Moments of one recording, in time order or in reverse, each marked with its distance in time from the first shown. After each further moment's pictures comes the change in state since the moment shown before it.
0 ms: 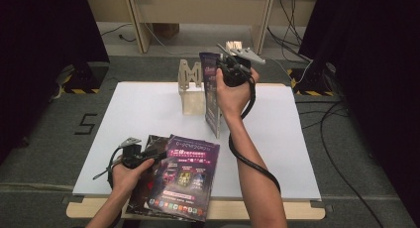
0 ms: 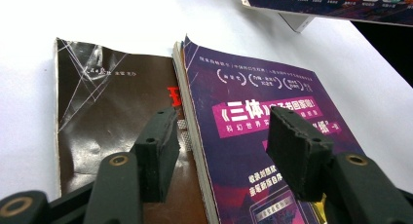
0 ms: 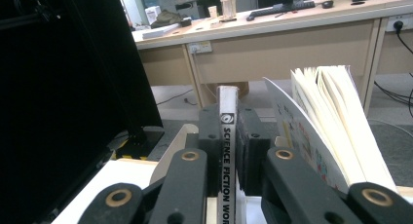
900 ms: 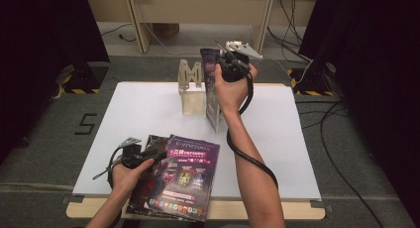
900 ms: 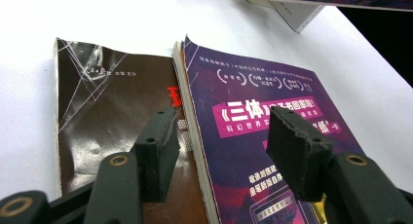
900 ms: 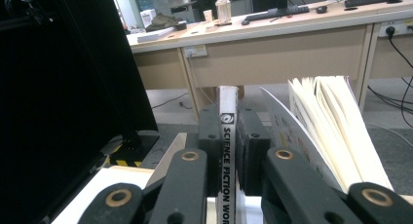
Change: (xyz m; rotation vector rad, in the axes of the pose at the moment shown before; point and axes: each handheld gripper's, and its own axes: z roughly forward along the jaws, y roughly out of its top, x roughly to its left) left arm 0.000 0.000 0.000 0.002 -0.001 -0.001; right arm 0.000 0.006 0.012 -0.014 -0.022 -0.007
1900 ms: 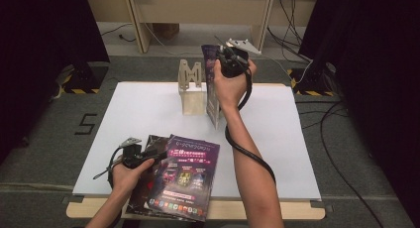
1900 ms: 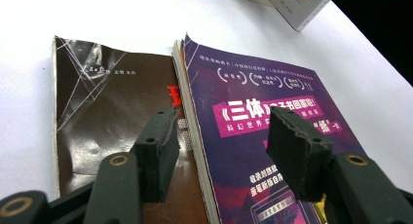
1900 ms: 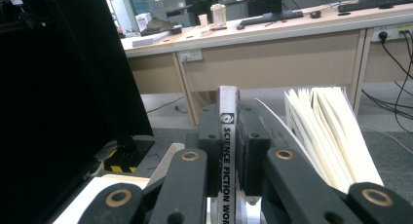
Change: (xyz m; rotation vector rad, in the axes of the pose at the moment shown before) left arm 0.000 0.000 0.002 0.001 0.000 -0.002; right arm -0.001 0.006 0.011 -0.014 -0.018 0.001
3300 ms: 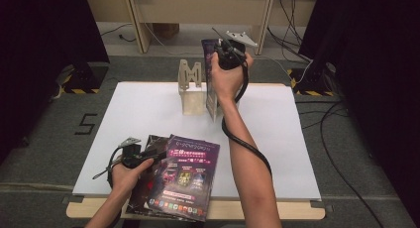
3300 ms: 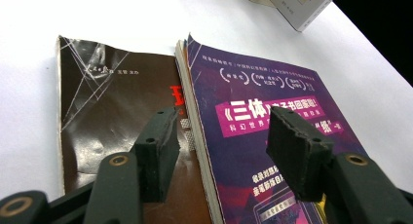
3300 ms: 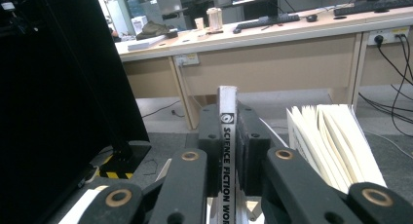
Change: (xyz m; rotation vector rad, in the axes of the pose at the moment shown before) left arm 0.002 0.000 -0.001 -0.002 -0.002 -0.003; right arm 0.002 0.011 0.020 -0.013 -0.016 0.000
